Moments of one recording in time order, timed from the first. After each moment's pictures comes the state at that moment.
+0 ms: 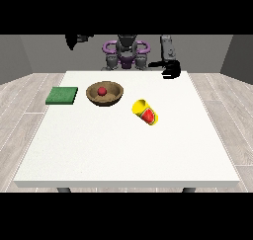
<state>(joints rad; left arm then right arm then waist) -0.68 0.06 0.18 -0.90 0.01 0.27 -0.56 -0.23 -0.20 -0.23 -1.86 -0.27 0.02 0.16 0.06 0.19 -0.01</state>
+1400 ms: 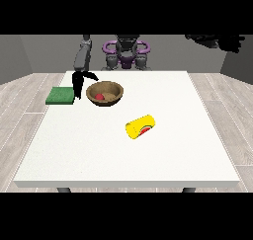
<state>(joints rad) -0.99 0.67 0.37 -0.94 0.29 -0.23 -0.23 -0.38 -0.13 -0.26 -1.22 -0.25 0.09 -0.22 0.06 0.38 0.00</state>
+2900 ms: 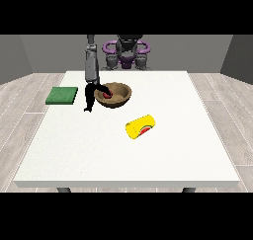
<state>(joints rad) -1.15 0.78 0.38 -1.02 0.40 -0.28 -0.03 -0.66 -0.11 -0.31 -0.81 -0.21 -0.07 -0.41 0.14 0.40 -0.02</state>
